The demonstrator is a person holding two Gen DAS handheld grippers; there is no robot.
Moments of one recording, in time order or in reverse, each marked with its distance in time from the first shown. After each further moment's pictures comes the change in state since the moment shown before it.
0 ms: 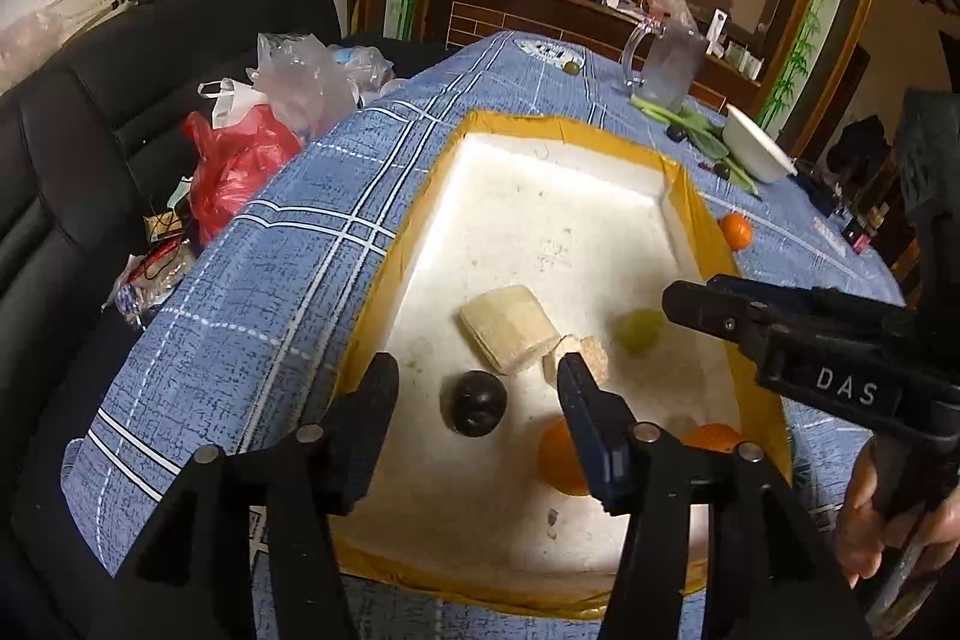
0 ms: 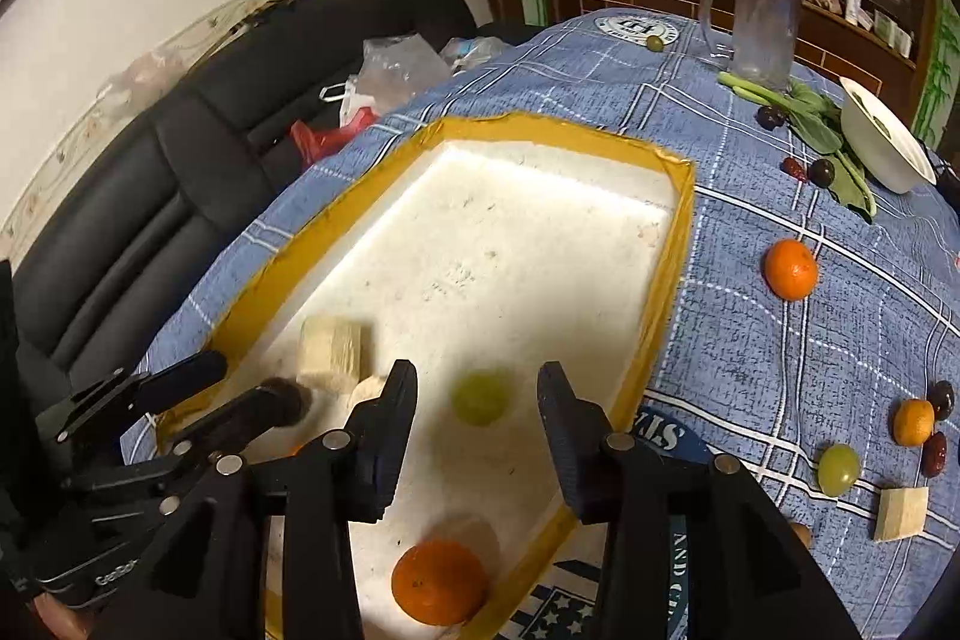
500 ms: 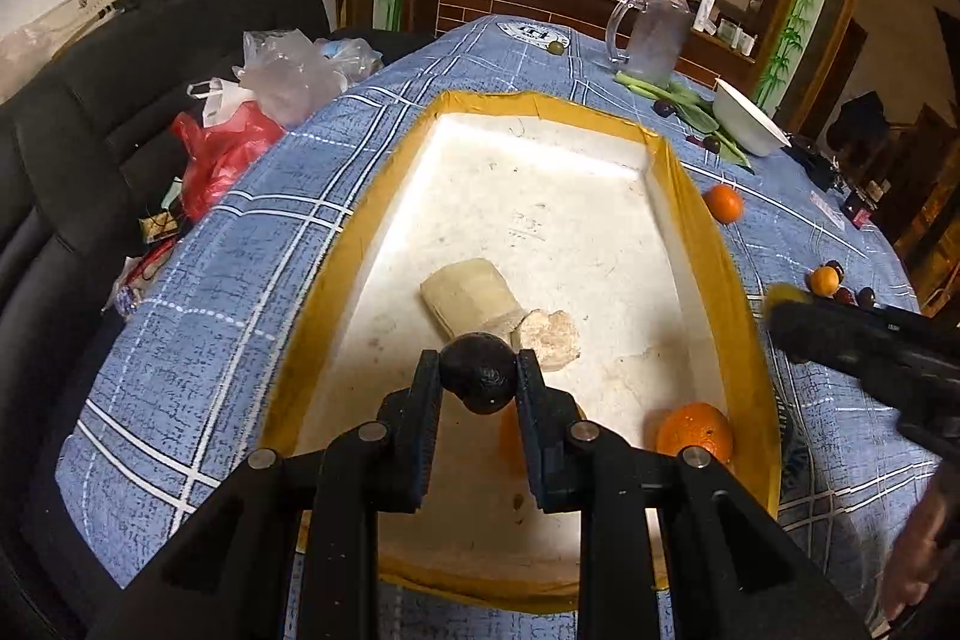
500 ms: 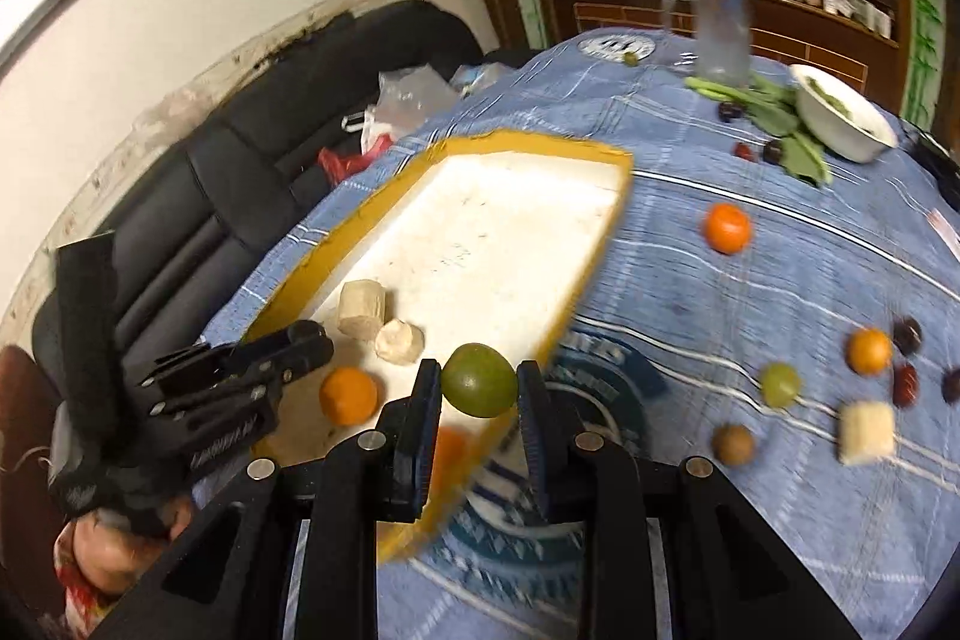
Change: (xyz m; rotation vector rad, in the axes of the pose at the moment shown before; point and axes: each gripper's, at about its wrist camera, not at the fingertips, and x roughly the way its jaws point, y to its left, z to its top) left arm 0.007 -0.019 -0.006 0.041 0.037 0.012; right arm -0.055 -0.011 -0.031 0.024 -0.049 0.061
